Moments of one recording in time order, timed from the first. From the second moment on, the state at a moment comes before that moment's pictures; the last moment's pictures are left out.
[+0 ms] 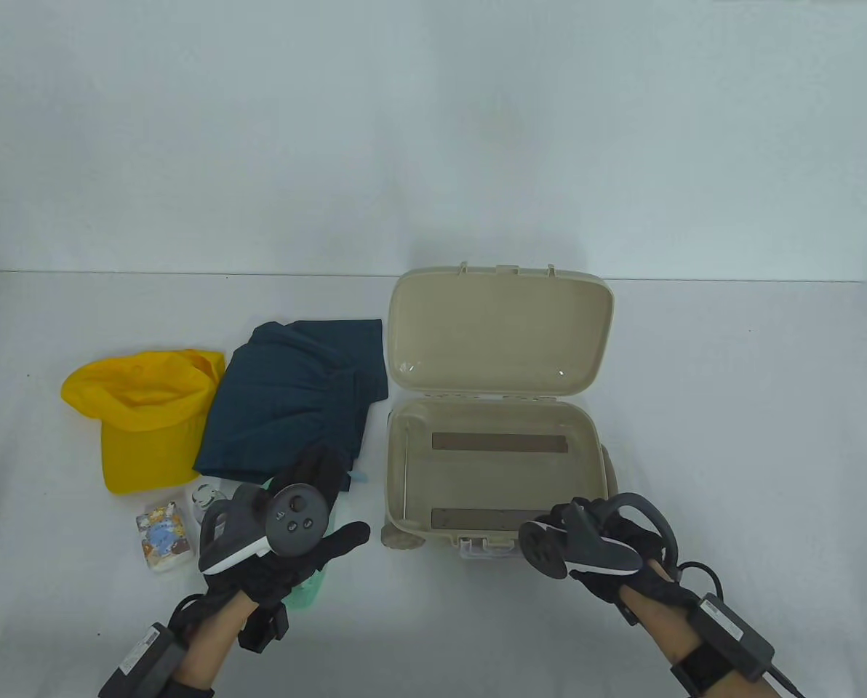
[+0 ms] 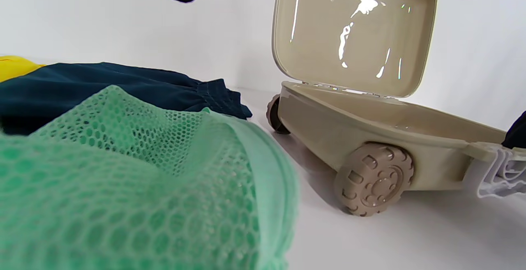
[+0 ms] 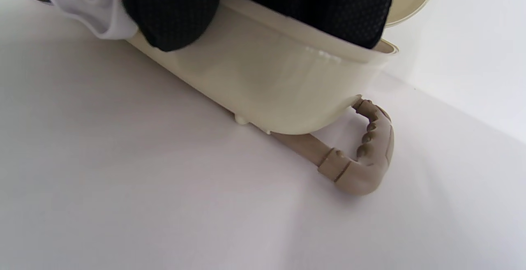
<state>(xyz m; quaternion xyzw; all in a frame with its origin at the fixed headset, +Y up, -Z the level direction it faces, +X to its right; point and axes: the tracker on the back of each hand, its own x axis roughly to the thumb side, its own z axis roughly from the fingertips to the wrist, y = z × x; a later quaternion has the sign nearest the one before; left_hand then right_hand) -0.181 -0.681 -0.290 -0.08 -0.17 0.09 0.98 0.158 -0.711 -0.314 -0.24 -0.07 -0.95 0.18</state>
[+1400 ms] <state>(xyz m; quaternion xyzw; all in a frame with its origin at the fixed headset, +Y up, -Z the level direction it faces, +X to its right) -0.187 -0.679 -0.288 -0.07 -0.15 0.06 0.98 0.267 -0.689 -0.339 -0.02 -0.21 -0.96 0.18</state>
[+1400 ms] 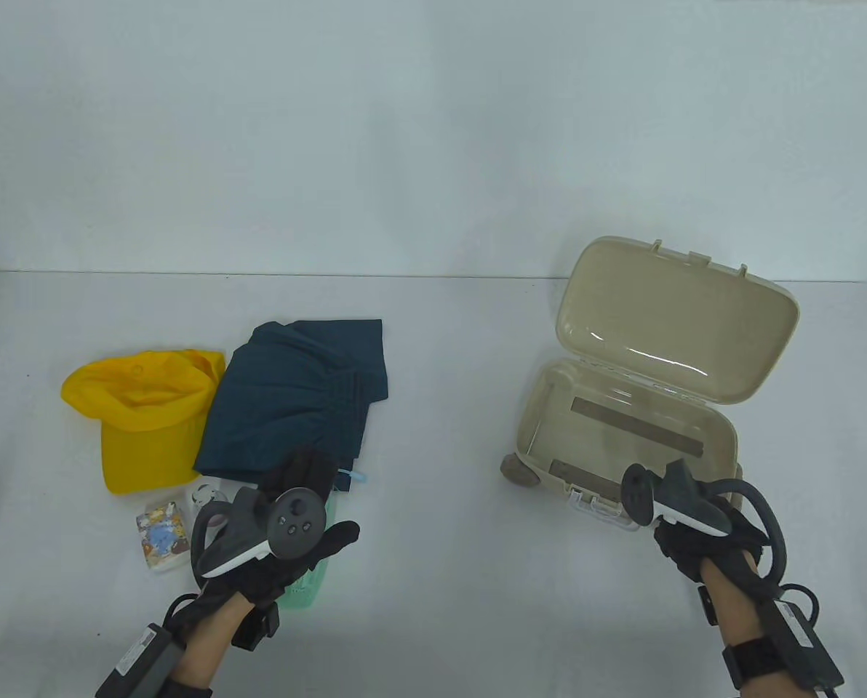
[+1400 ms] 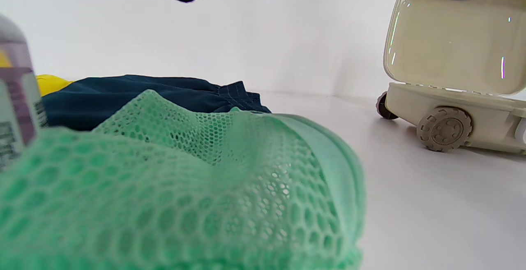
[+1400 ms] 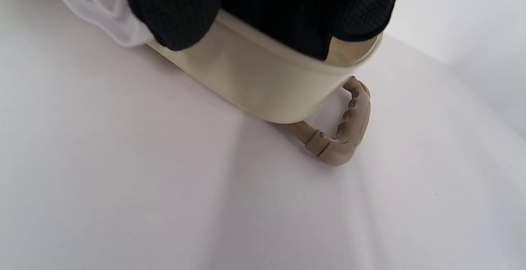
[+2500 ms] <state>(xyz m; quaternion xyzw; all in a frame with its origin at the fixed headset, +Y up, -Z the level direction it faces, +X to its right) -0.158 -0.681 -0.317 -0.13 0.03 -0.09 0.99 0.165 -0.668 -0.295 -0.13 0.03 -0.98 -0.17</state>
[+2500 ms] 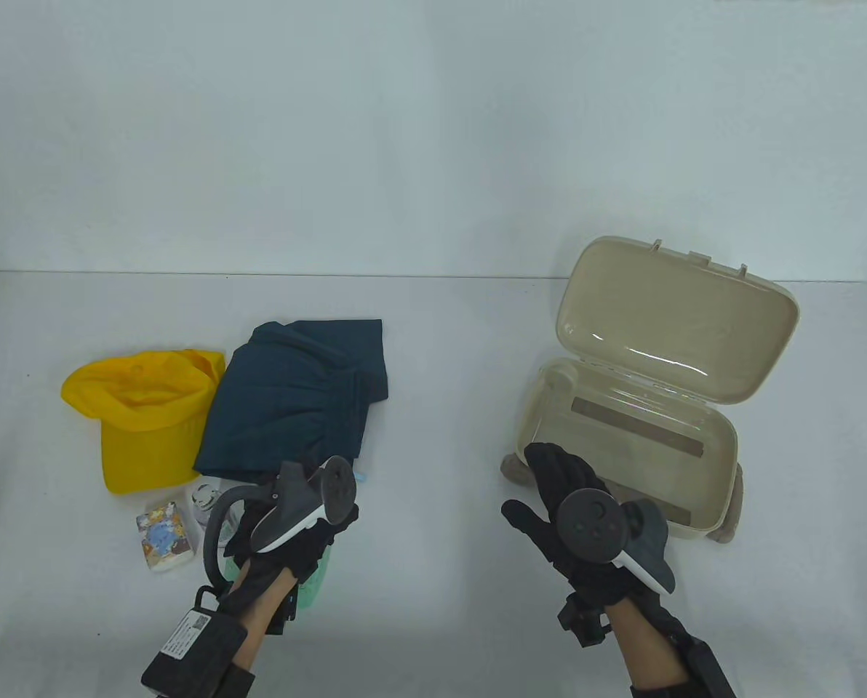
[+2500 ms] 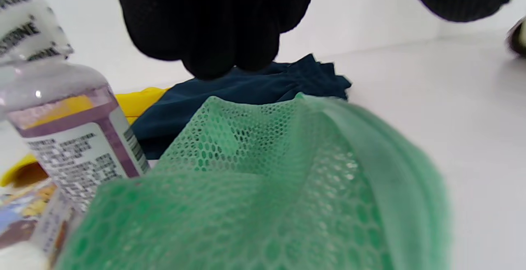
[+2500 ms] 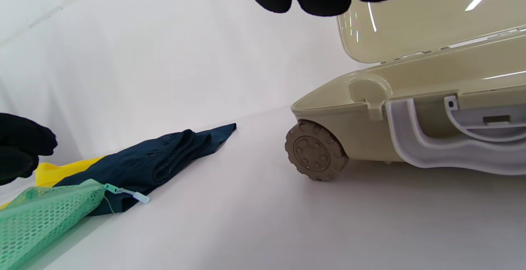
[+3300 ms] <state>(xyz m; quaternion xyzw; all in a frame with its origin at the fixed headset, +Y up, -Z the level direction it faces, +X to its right) -0.190 -0.650 -0.319 -0.13 0.03 0.12 0.98 0.153 -0.658 -0.298 -0.16 0.01 -0.97 -0.21</state>
